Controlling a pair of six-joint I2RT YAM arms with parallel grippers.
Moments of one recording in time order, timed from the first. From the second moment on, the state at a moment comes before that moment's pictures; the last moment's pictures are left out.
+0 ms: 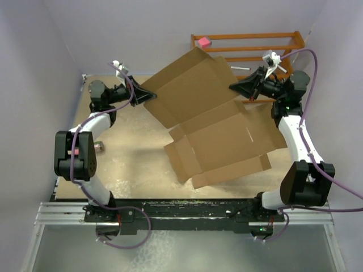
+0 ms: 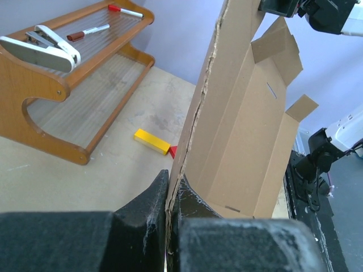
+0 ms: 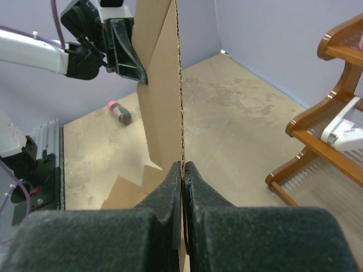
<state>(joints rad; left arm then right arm) -0.03 1.72 1.09 1.01 1.25 -0.69 -0.09 1.42 1.18 0.48 -1.24 0.43</state>
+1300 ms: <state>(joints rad) -0.03 1.44 1.03 0.65 1.22 -0.53 -0.09 1.43 1.20 0.34 -1.18 0.35</state>
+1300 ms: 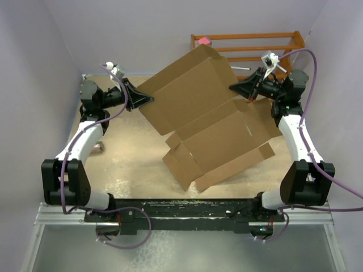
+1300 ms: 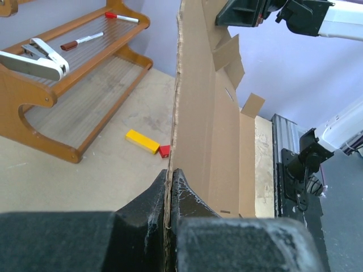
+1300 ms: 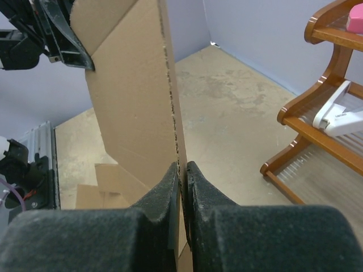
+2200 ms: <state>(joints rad) -0.02 1.11 1.09 0.18 1.07 -0.32 -0.26 1.31 1.18 -0.08 -1.12 -0.11</state>
